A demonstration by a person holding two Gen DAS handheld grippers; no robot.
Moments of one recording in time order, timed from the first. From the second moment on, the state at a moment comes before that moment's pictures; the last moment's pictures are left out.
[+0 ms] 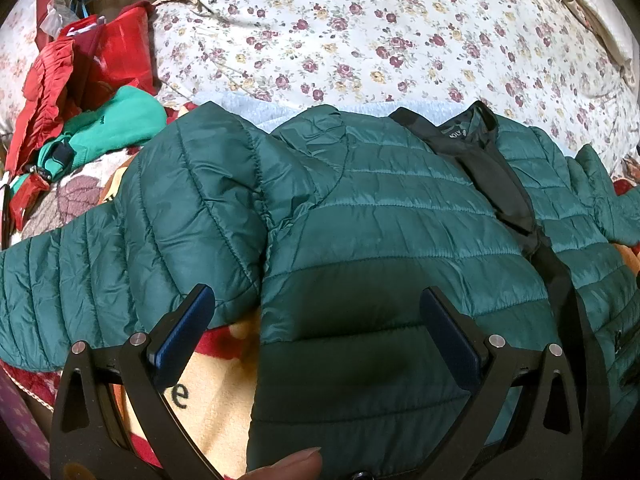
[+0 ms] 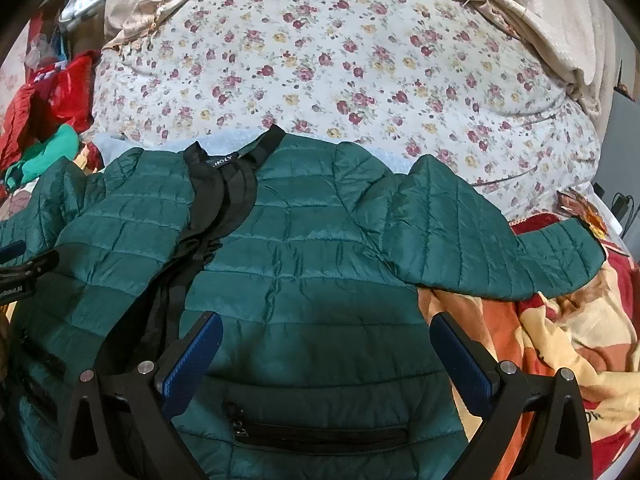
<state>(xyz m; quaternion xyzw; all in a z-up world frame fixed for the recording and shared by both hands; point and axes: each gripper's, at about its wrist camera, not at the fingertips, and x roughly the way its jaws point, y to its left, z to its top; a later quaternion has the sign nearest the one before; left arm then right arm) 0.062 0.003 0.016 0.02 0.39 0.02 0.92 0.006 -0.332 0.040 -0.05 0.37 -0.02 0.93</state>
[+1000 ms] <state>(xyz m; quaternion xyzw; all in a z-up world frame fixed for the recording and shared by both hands) 0.062 0.007 0.015 0.01 0.39 0.02 0.92 0.006 -0.332 0.039 -0.05 0.37 -0.02 0.93</state>
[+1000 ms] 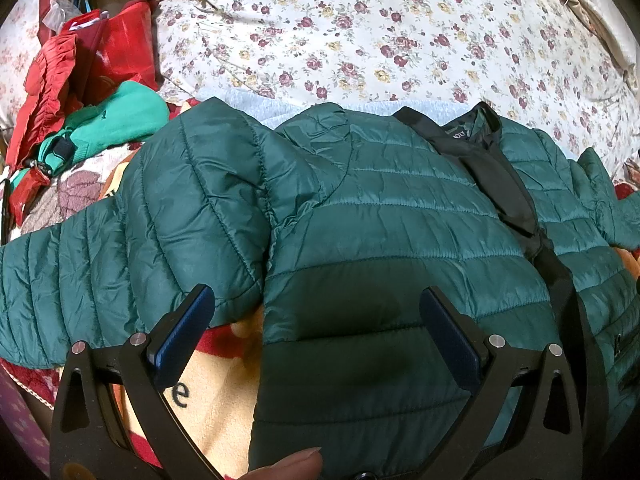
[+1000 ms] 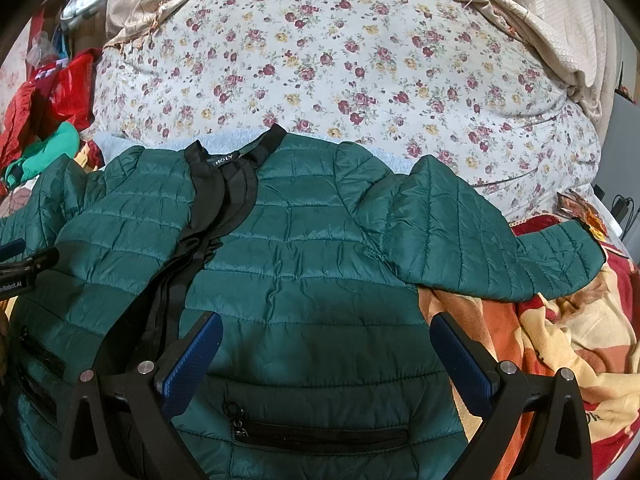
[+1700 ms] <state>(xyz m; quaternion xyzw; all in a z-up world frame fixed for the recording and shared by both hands) 0.065 0.014 0.012 -0.01 0.40 0.03 0.92 0.006 -0.331 0.040 -0.05 0.37 -0.02 0.93</state>
